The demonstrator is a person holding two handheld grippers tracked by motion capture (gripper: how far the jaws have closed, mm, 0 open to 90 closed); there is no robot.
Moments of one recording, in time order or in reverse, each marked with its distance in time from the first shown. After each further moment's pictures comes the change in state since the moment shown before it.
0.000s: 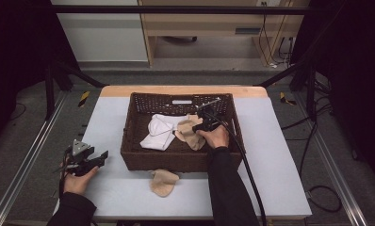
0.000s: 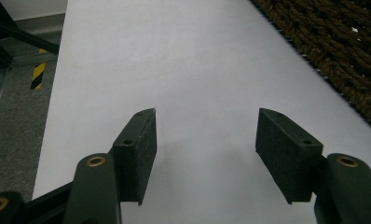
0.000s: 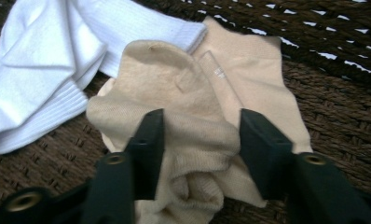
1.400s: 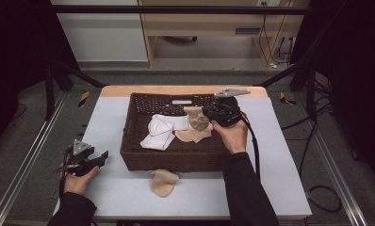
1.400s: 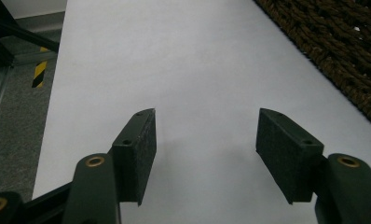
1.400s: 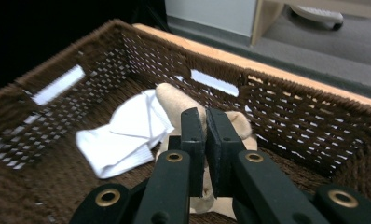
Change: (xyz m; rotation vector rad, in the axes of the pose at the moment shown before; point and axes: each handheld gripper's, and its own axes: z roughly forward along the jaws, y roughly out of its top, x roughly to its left) left arm -0.001 0.000 0.001 0.008 0.006 0.001; right arm 0.002 0.001 -0.123 -0.383 0.103 -0.091
